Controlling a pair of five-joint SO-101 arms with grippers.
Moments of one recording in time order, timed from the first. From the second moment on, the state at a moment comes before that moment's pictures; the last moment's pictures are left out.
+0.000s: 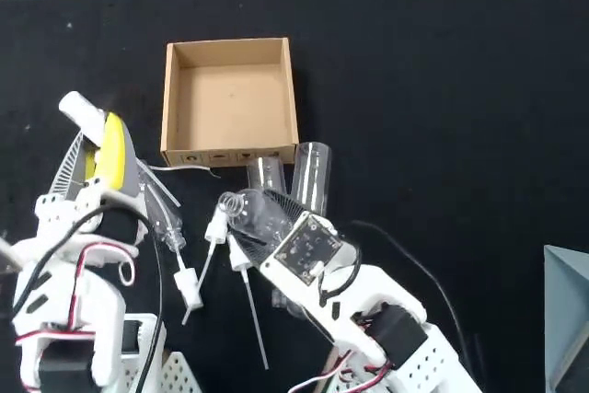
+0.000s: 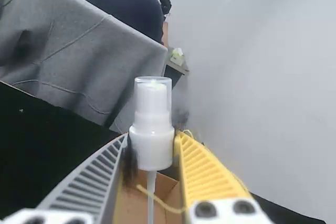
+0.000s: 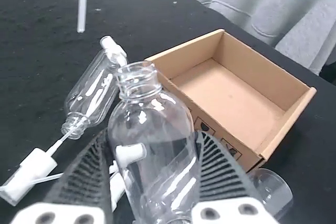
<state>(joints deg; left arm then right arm) -7.0 -103.0 61.2 44.3 27.4 -42.1 -103.1 89.4 45.4 15.0</state>
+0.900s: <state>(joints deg) -0.5 -103.9 62.2 44.3 27.4 -45.0 -103.1 90.9 45.4 17.0</state>
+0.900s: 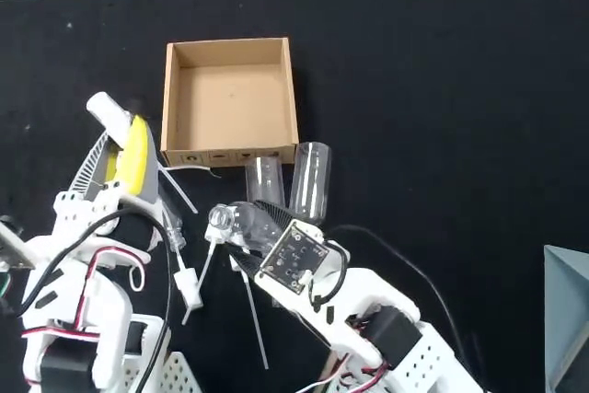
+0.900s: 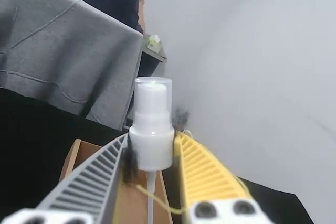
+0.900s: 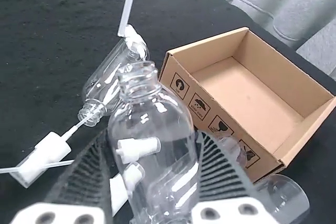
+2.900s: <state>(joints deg) 11.3 -103.8 68.3 40.7 22.7 -42.9 -103.1 90.9 42.5 13.4</state>
